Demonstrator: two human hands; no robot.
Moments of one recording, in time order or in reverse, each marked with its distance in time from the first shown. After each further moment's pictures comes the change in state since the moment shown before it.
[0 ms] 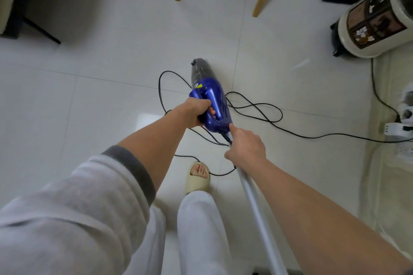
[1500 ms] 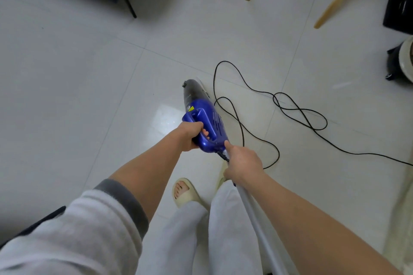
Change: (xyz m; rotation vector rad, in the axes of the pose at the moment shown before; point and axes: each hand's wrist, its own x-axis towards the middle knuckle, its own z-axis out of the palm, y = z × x) left_hand -0.056 -0.177 -0.205 -0.286 0.067 -0.094; right_hand -0.101 -0.159 0.123 -0.228 -0.169 -0.220
